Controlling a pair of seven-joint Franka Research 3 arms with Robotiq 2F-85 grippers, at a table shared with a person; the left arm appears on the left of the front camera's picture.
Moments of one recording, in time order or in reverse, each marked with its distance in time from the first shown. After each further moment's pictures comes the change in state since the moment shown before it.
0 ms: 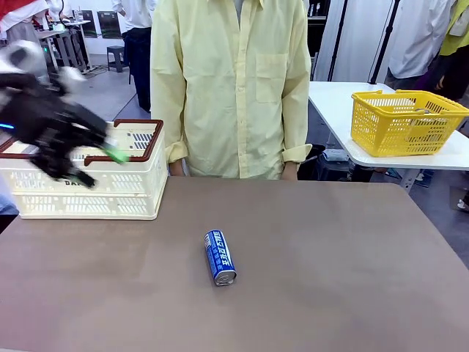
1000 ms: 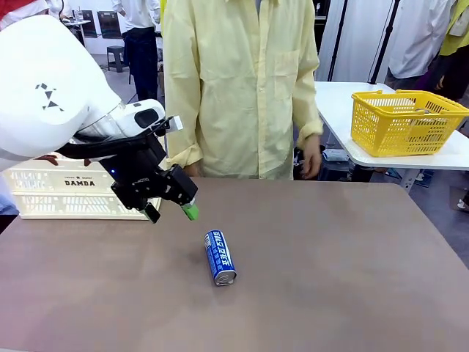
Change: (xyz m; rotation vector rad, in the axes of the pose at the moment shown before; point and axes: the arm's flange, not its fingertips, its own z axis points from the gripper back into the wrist) left arm -0.001 -0.060 -0.119 0.189 0.095 -0.189; right arm 0.000 0.000 0.001 -0.001 -0.002 -0.001
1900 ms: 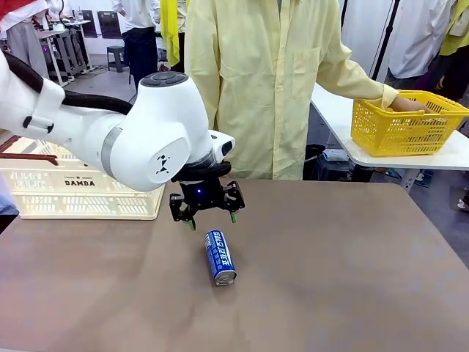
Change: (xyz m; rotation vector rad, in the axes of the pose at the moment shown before) left arm 0.073 -0.032 -0.113 0.289 -0.115 0.392; right arm 0.000 0.000 0.000 0.000 0.000 0.000
